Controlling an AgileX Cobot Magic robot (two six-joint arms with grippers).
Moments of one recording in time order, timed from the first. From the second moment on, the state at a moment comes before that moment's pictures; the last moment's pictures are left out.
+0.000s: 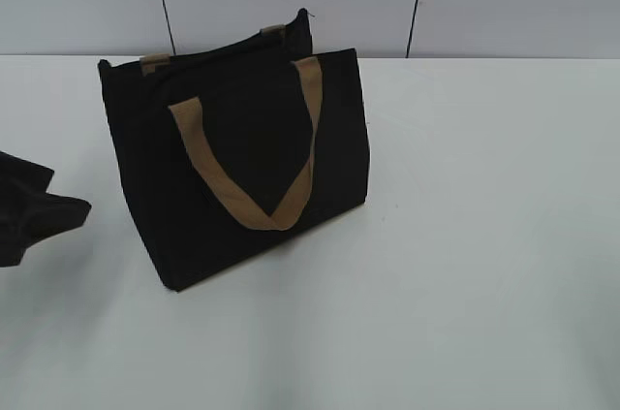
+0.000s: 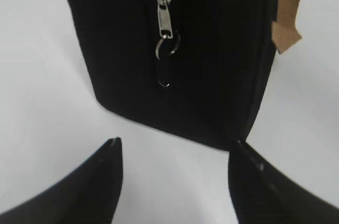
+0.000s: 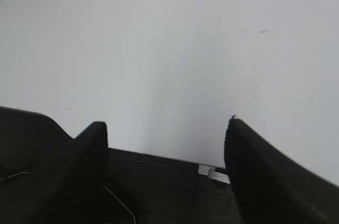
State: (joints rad) left arm -0.08 1.19 -0.47 -1.23 0.41 1.69; right arm 0.03 0.27 -0.47 0.10 1.09 -0.20
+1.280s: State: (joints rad) left arm -0.08 1.73 -0.68 -1.73 0.61 2.40; right arm 0.03 0.27 -0.47 0.11 1.09 -0.21
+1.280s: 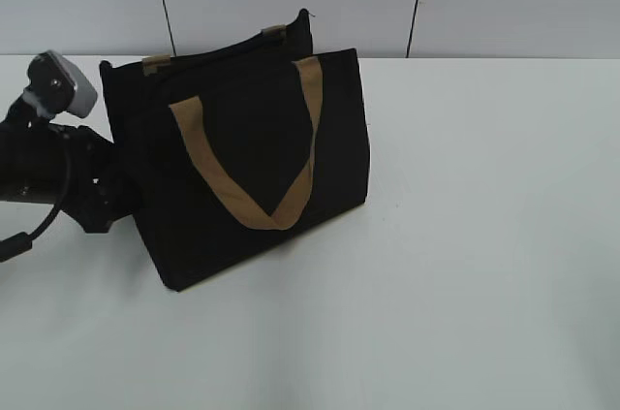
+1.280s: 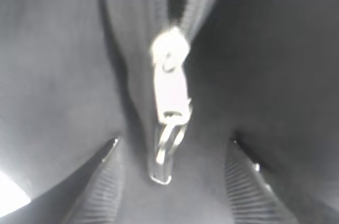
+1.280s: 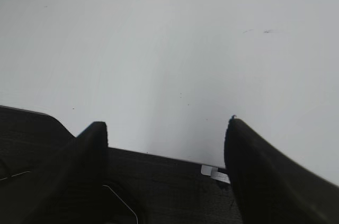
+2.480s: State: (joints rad) left arm -0.08 1.72 -0.73 -1.73 0.50 2.35; right arm 0.03 0.28 -0.51 0.15 1.09 -0.27
